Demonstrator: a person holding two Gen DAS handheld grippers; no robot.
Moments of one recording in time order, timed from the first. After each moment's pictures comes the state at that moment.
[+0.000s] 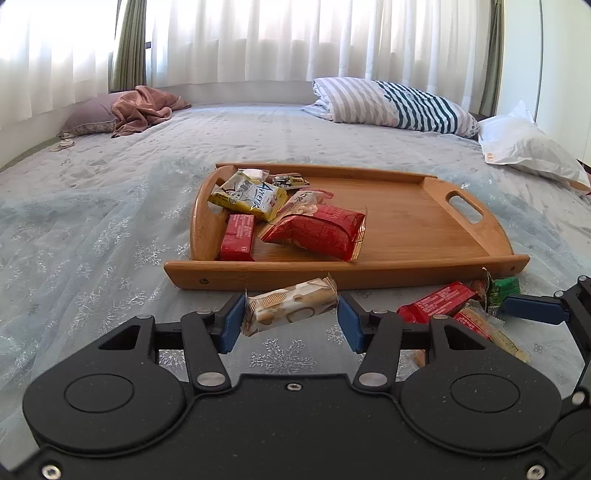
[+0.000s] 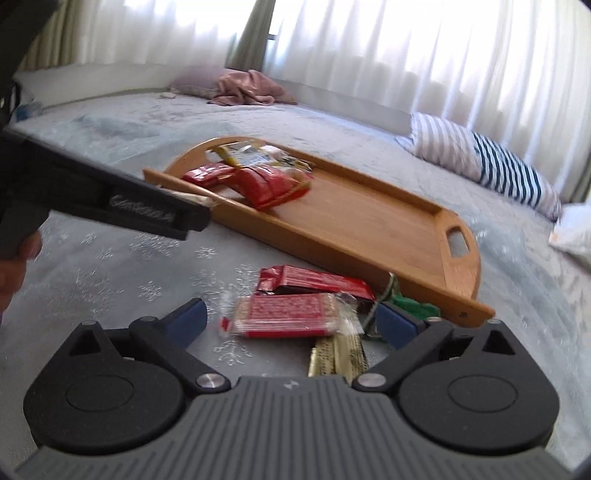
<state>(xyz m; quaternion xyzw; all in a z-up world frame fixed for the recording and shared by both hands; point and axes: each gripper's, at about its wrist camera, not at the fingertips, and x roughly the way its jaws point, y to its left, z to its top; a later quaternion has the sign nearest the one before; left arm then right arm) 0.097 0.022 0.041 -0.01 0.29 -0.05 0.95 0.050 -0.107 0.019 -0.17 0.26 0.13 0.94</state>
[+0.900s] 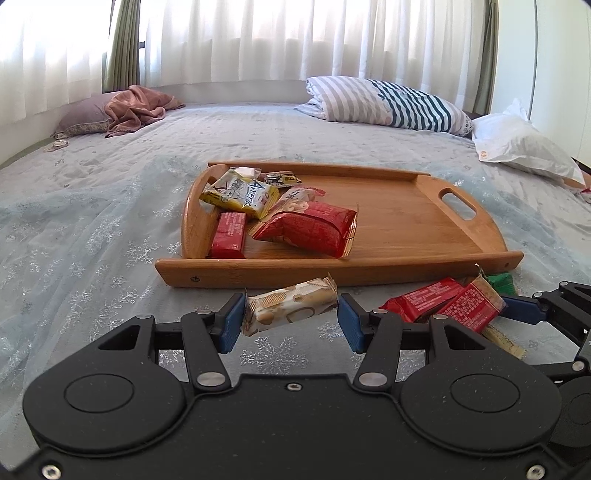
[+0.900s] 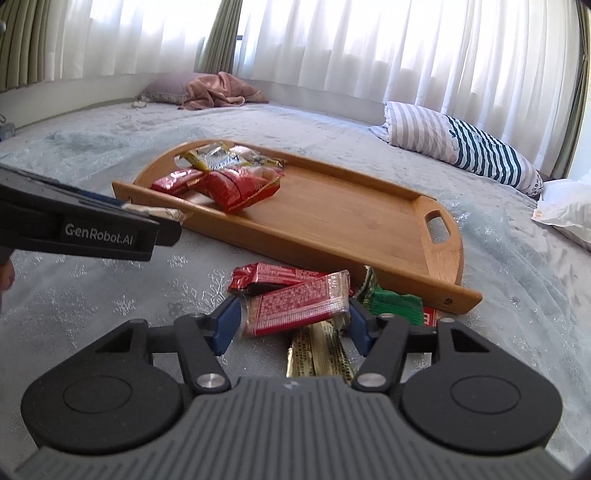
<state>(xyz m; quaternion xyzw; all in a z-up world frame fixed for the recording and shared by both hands) 0.097 0.019 0.039 -0.01 0.29 -0.07 0.95 0.058 -0.124 0.023 -0.11 0.27 0.09 0.95</state>
